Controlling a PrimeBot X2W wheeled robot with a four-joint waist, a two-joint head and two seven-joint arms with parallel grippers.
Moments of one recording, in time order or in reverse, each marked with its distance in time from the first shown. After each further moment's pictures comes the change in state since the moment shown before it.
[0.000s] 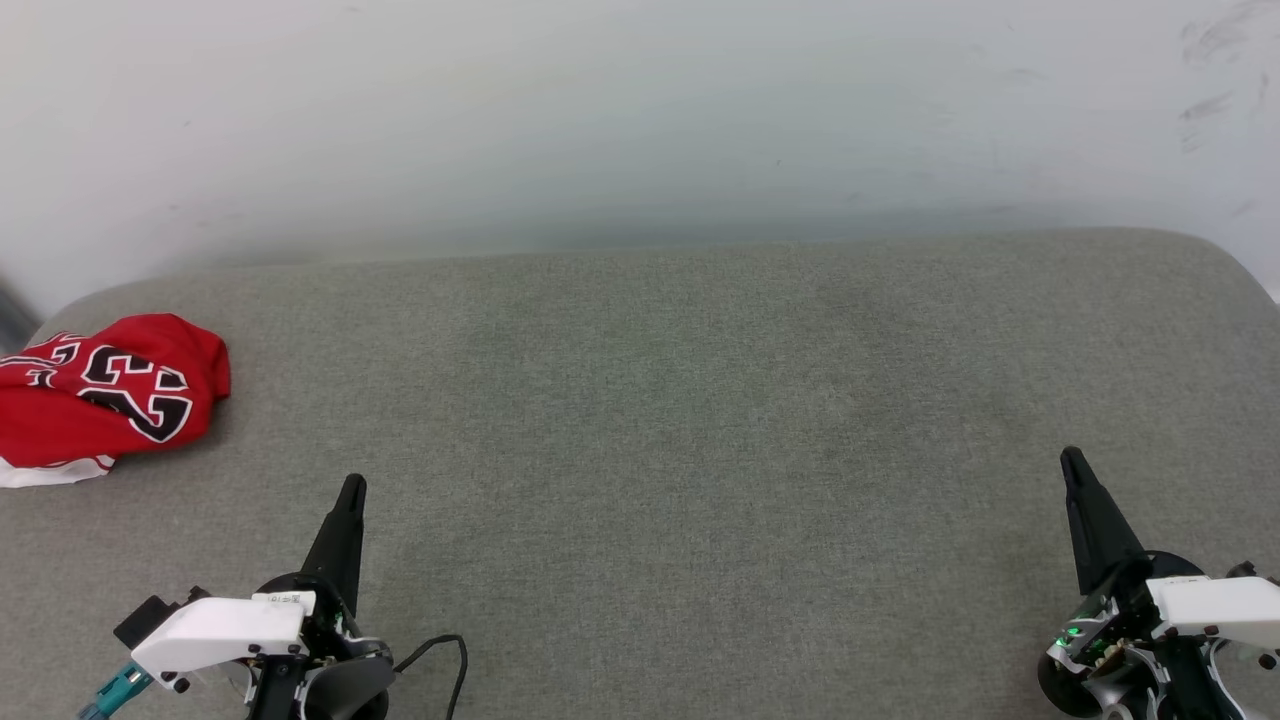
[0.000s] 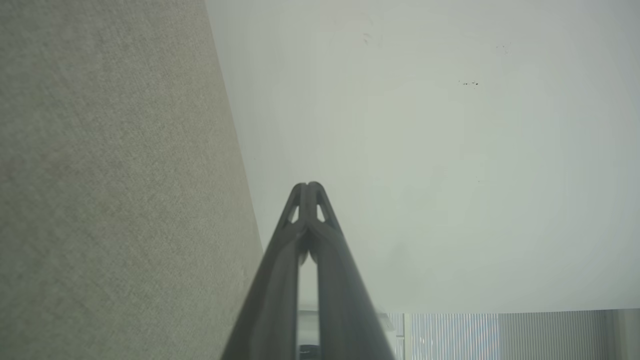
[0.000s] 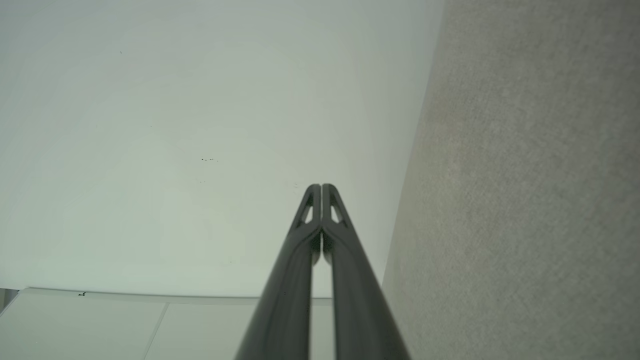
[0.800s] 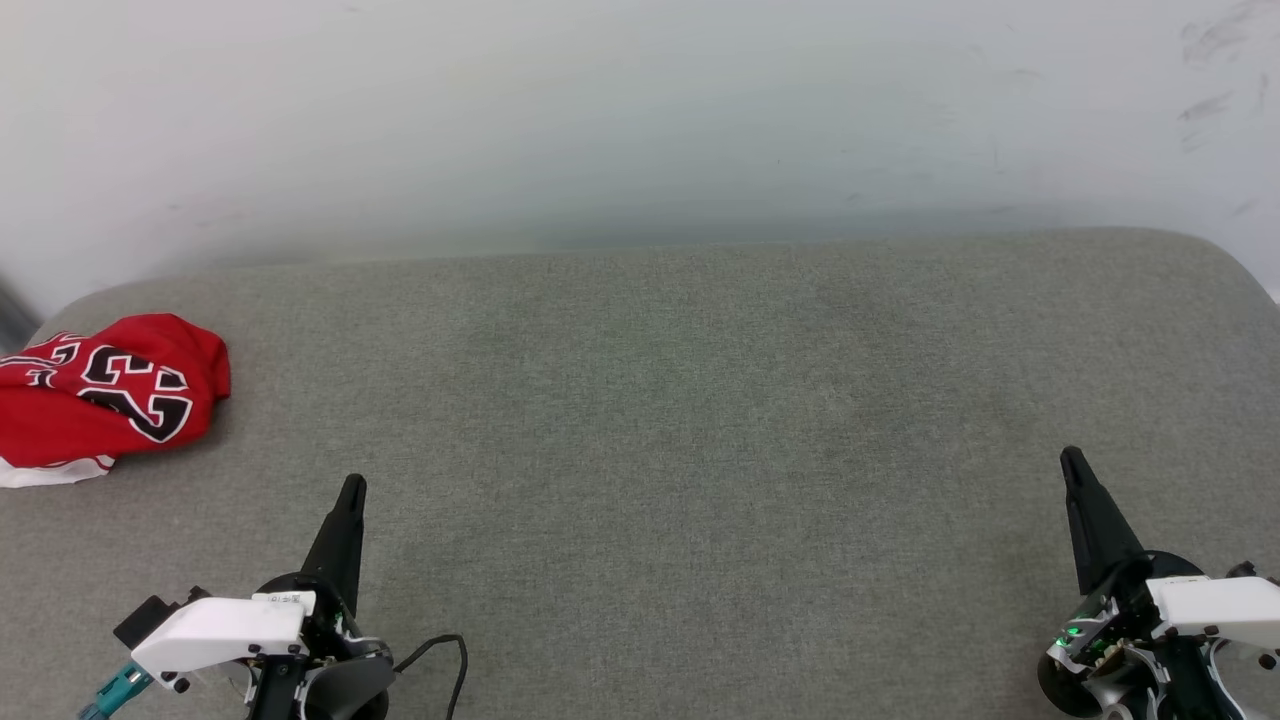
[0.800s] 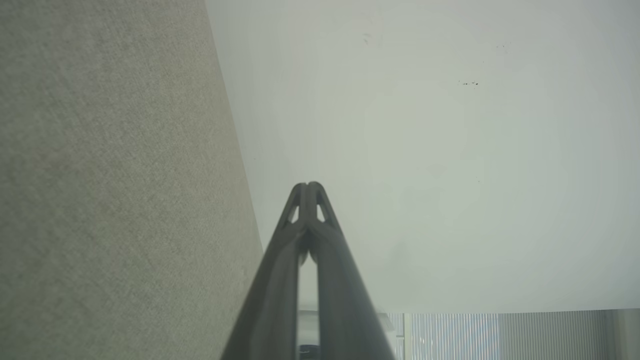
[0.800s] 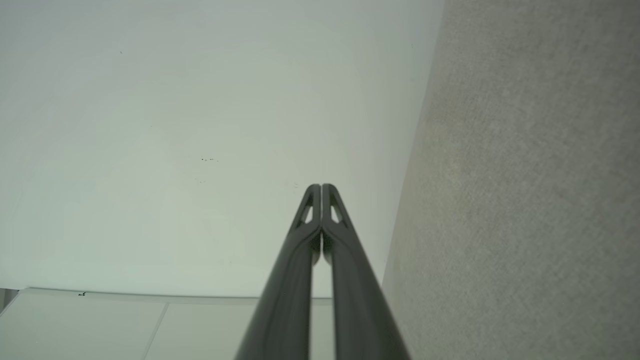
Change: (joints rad) left arm 0.000 0.000 0.000 0.000 0.000 0.000 0.000; right arm 0.000 0.000 0.000 0.000 0.000 0.000 0.000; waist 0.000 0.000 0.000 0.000
